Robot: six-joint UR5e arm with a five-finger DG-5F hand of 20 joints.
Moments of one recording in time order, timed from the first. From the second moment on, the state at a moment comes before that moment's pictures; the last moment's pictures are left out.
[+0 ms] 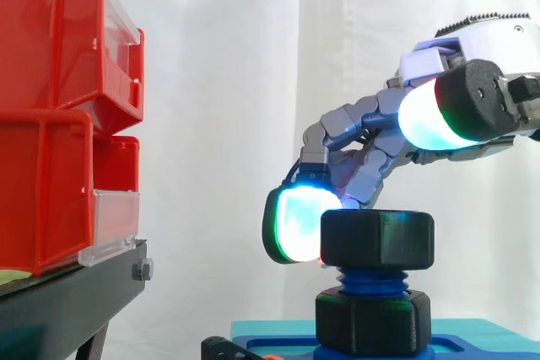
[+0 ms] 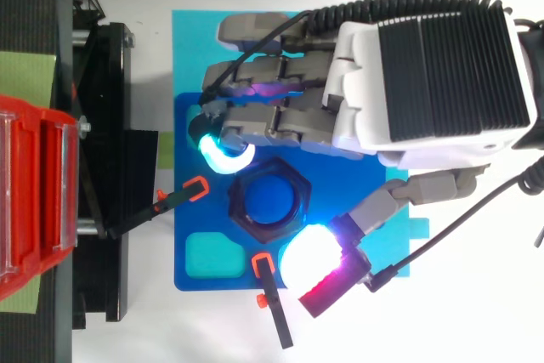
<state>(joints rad) 0.10 -2.19 -1.17 -3.01 -1.66 -1.24</state>
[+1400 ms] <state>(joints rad) 0.05 -2.19 -1.15 -3.02 -1.72 -1.24</state>
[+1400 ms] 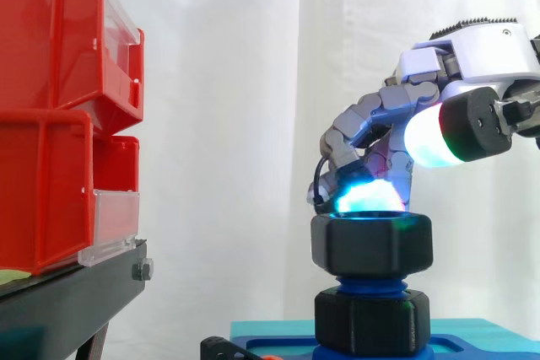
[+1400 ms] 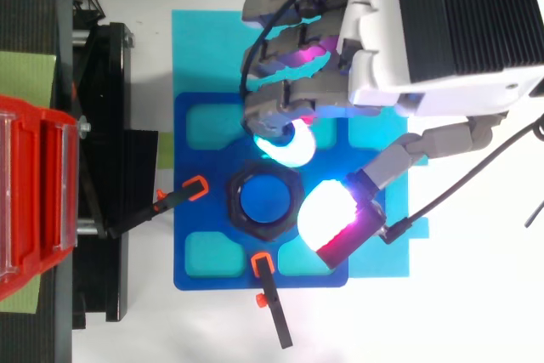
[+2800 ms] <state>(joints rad) 0.02 -2.19 -1.08 -3.11 -1.74 -1.26</state>
